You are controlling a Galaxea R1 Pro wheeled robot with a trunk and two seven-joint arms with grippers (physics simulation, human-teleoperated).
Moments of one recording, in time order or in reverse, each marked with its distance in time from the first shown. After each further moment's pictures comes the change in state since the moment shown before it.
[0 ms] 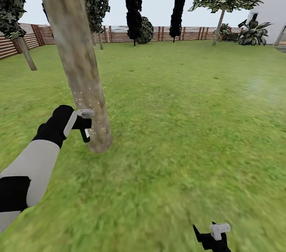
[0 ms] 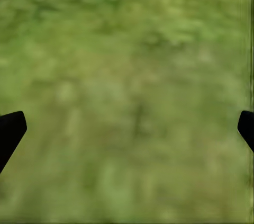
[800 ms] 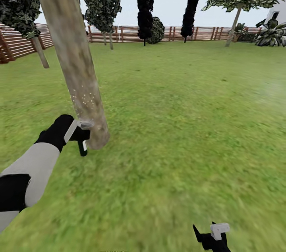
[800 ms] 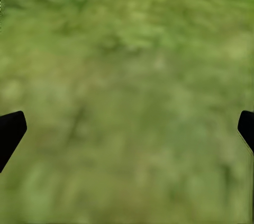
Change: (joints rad) left arm 0.001 0.012 0.014 0.182 -0.006 -0.012 0.004; right arm 0.000 0.001 0.000 0.000 0.000 0.000 0.000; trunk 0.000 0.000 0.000
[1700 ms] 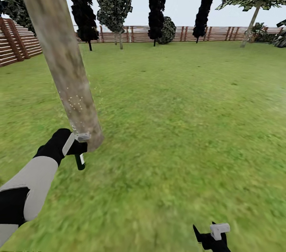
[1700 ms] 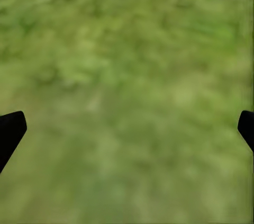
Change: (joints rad) left arm 0.112 0.000 0.110 0.005 -0.013 -0.032 0.038; right arm 0.000 0.000 0.000 0.000 0.000 0.000 0.000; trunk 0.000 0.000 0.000
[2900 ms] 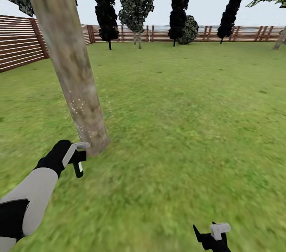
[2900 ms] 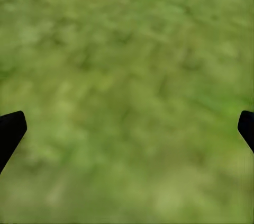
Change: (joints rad) left arm 0.093 -0.006 0.029 0.002 0.012 -0.115 0.051; right arm 0.000 -0.001 0.000 0.000 0.000 0.000 0.000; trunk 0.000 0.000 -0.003
